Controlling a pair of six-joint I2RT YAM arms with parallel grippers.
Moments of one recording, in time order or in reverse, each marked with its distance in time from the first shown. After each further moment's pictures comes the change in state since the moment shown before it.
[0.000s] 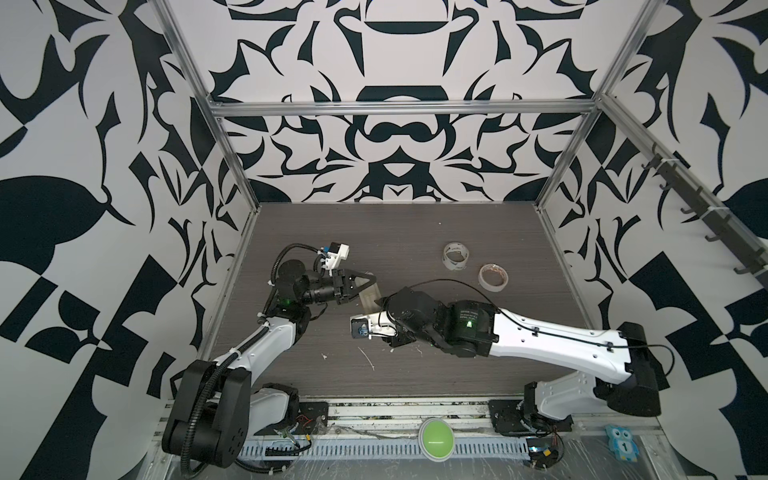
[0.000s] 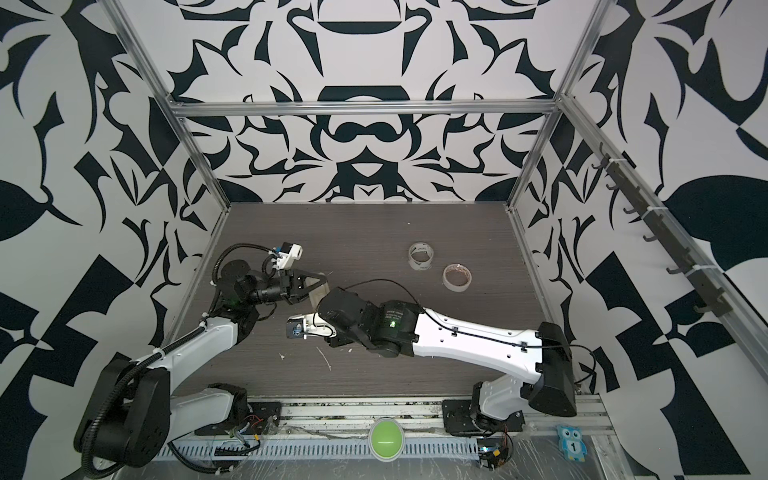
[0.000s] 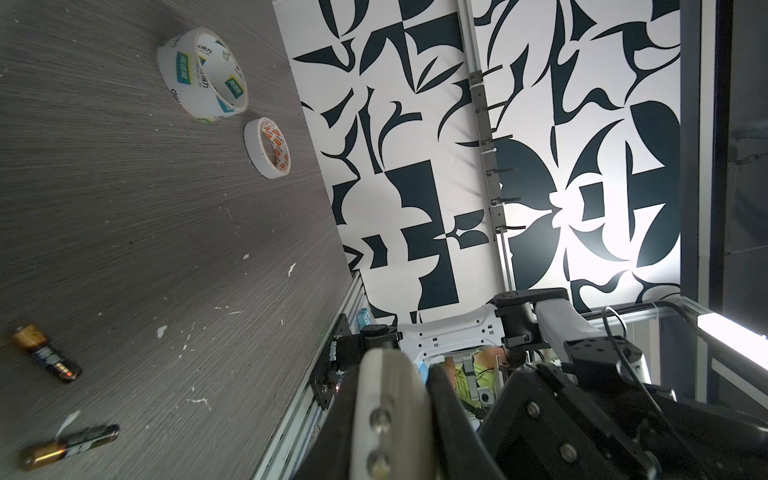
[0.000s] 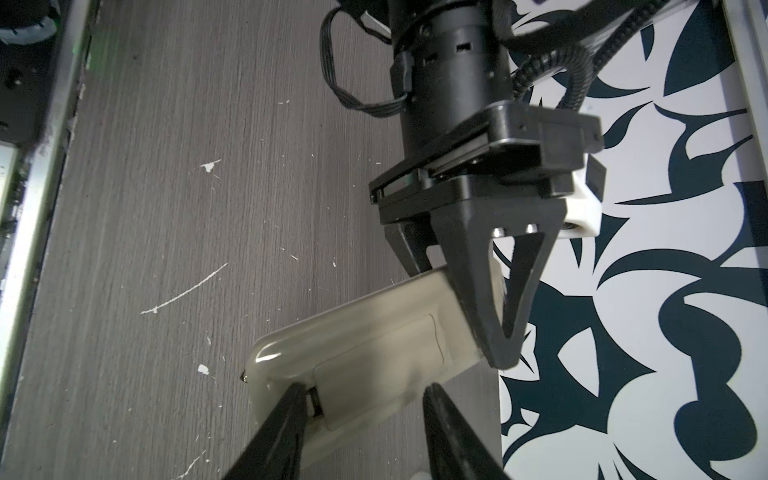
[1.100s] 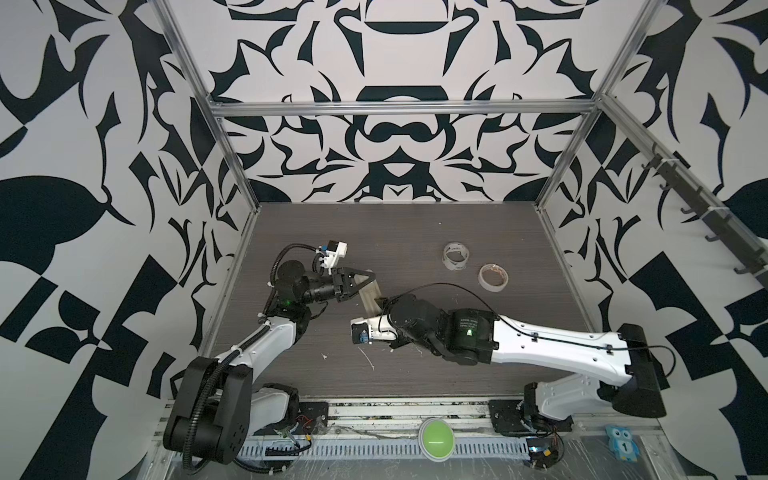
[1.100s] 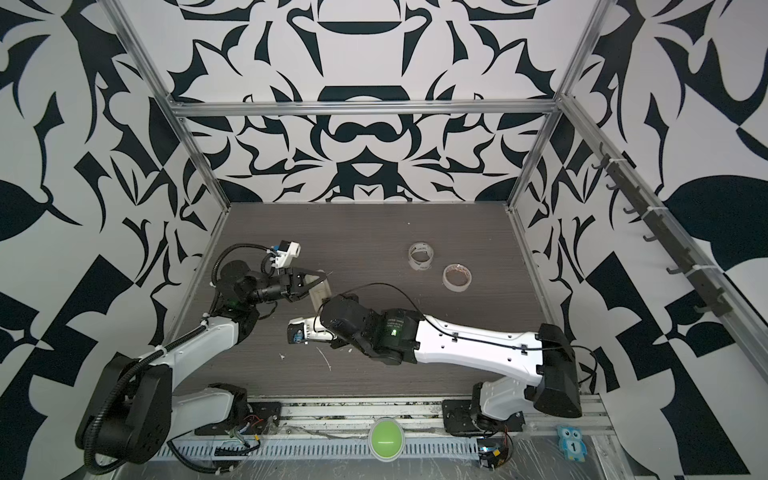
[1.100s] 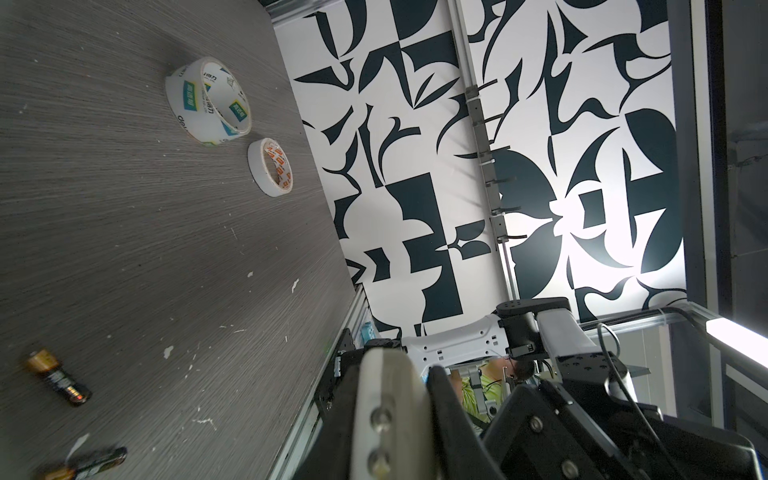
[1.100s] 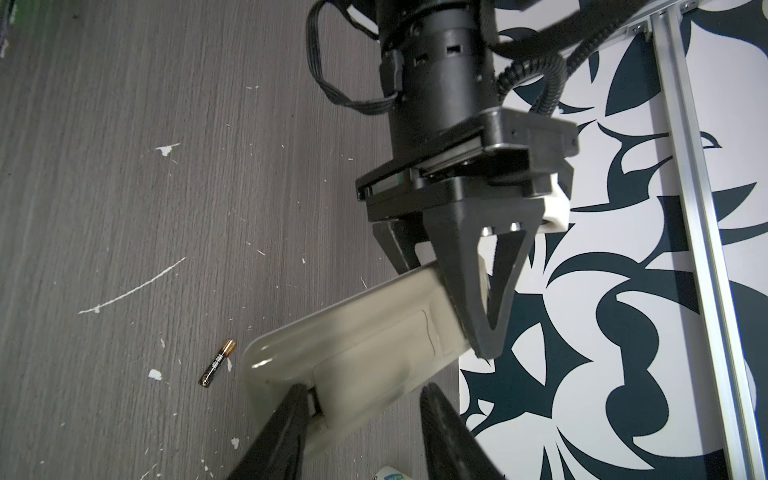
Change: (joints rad) left arm 0.000 0.010 -0.006 0.056 -0.034 -0.011; right arm 0.018 -0.037 -0.093 0.137 0.088 -0.072
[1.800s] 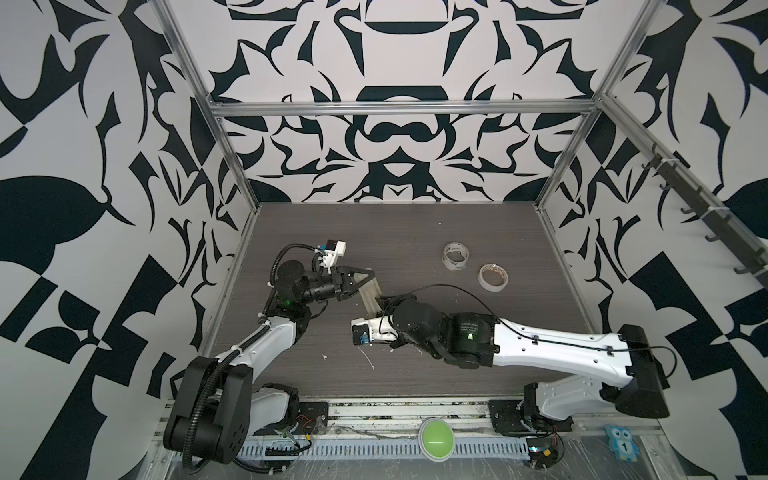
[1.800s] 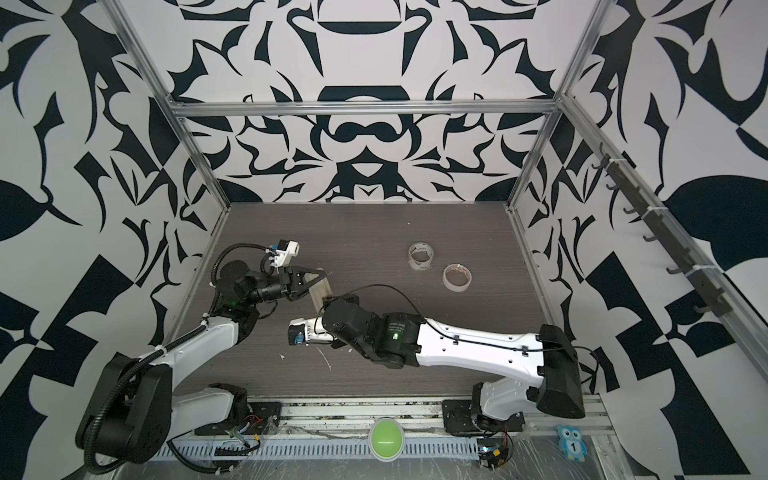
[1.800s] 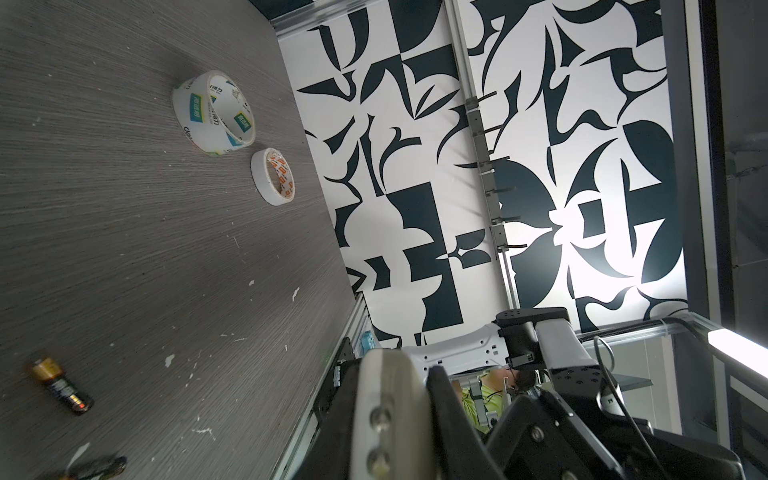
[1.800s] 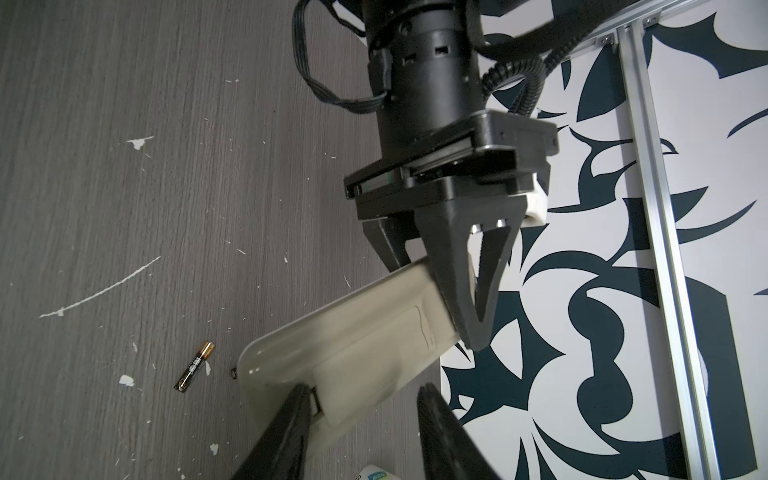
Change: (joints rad) left arm 0.000 0.002 0.000 0.007 -0.025 -0.009; right arm 0.008 -0.013 -0.037 0.063 0.048 -0.044
